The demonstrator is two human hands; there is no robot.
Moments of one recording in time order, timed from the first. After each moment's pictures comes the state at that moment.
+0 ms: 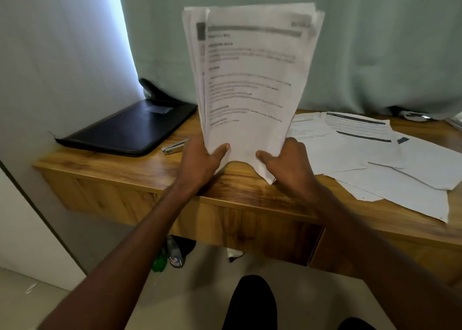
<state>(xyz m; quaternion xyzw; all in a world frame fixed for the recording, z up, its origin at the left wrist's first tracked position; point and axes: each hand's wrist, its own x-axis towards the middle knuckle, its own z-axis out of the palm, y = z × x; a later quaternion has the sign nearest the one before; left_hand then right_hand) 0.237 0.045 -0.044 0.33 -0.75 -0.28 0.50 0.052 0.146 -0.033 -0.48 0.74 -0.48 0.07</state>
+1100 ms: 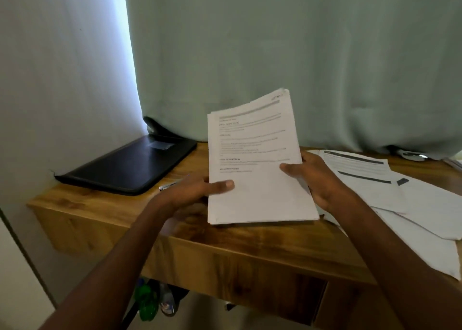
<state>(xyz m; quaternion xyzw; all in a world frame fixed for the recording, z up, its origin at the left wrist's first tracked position) 0.245 0.002 -0.010 0.23 -0.77 -0.56 0.21 -0.021 0.138 0.018 -0.43 0.59 -0.60 0.34</state>
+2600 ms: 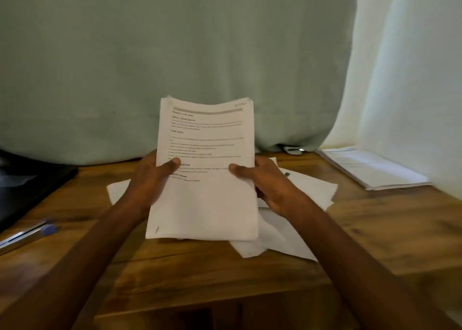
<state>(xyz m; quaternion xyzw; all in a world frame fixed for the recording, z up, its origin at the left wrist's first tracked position) 0.056 0.034 0.019 0.15 -0.66 -0.62 0.39 -0.129 0.221 0.028 -0.37 0.59 -0.66 0.30</state>
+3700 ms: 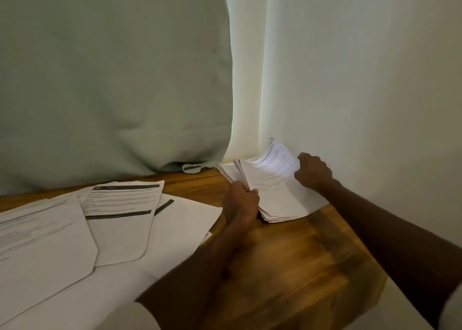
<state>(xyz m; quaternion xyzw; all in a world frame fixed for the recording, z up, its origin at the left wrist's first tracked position) -0.368 0.324 -0.032 0.25 -0.78 -0.48 0.31 -0.490 0.472 0.032 -0.16 0.95 -0.21 -0.14</state>
